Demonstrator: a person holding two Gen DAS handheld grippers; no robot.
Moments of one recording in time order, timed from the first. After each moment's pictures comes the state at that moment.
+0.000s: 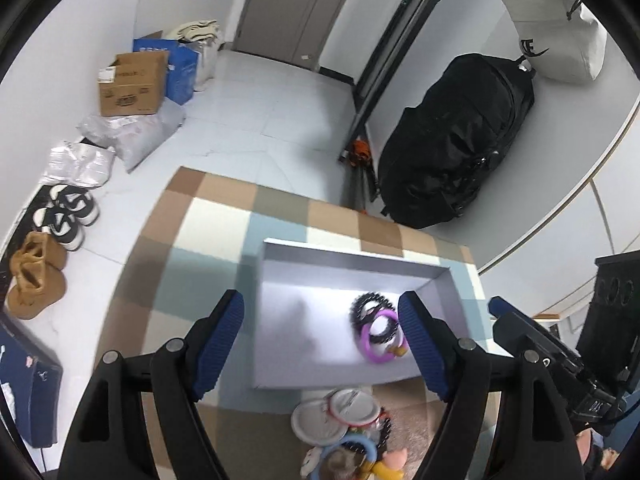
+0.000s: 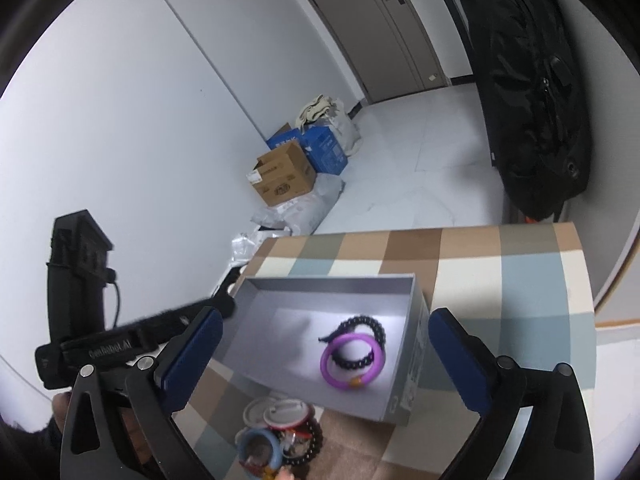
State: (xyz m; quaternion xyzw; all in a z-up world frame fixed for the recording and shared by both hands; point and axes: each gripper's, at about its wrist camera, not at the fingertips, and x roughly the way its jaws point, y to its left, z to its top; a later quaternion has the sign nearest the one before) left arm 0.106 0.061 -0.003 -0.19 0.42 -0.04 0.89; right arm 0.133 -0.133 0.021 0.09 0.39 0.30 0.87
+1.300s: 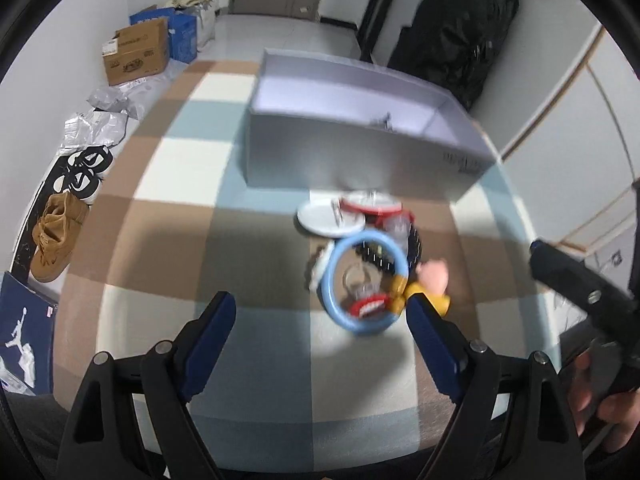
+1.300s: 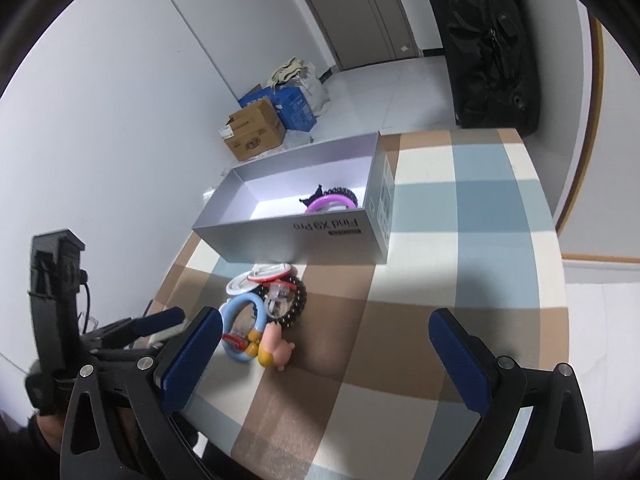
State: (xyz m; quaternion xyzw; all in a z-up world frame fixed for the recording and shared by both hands) left arm 0.035 0.023 -0.058 -0.11 0.51 -0.03 0.85; right arm 0.043 -0.156 -0.015 0.07 0.44 0.26 0.86
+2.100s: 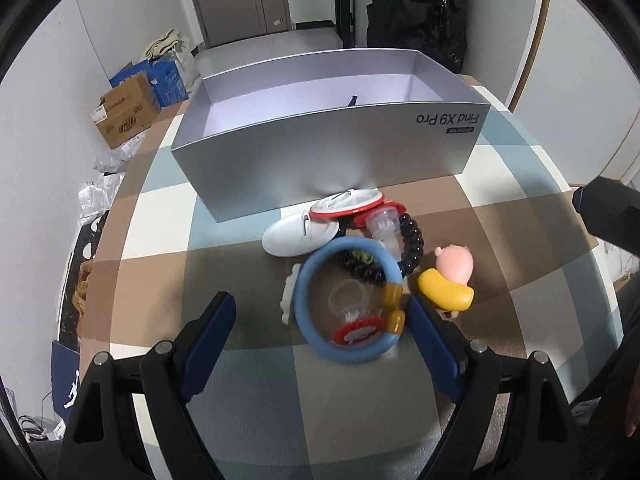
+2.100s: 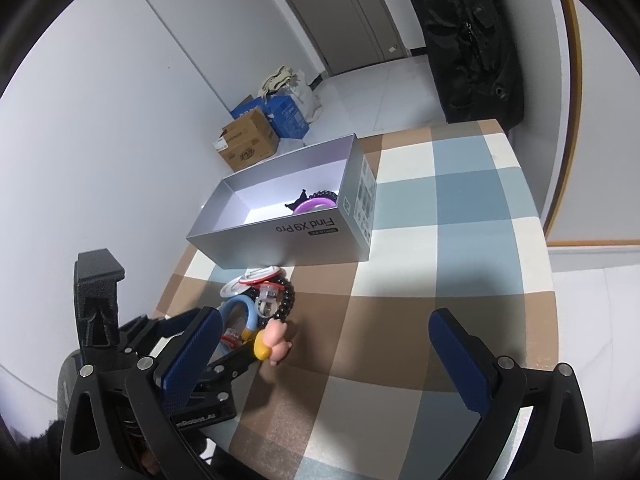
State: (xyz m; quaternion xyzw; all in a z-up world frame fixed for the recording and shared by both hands) left arm 0.040 -0.005 -0.064 0.03 0.49 -0.02 0.87; right arm 0.043 -0.173 -0.013 0.09 0.43 0.25 0.86
